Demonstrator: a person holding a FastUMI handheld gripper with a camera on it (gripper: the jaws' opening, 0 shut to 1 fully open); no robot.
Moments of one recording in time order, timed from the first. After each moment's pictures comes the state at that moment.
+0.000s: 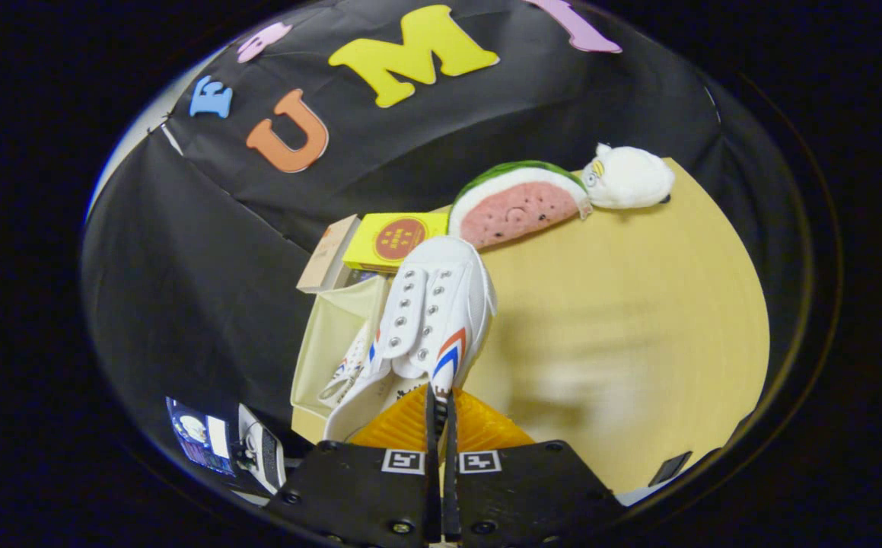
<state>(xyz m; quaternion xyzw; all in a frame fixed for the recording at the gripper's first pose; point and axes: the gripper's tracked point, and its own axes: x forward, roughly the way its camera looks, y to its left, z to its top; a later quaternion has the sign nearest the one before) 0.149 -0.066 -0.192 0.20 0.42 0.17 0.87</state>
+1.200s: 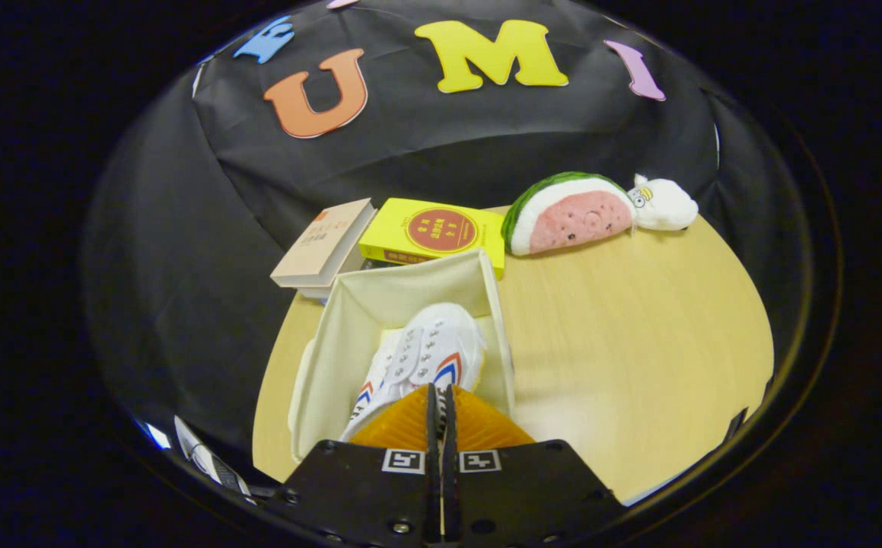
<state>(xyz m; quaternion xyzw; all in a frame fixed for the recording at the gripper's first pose) 0.182 0.132 -0.248 0.12 0.36 0.05 0.92</state>
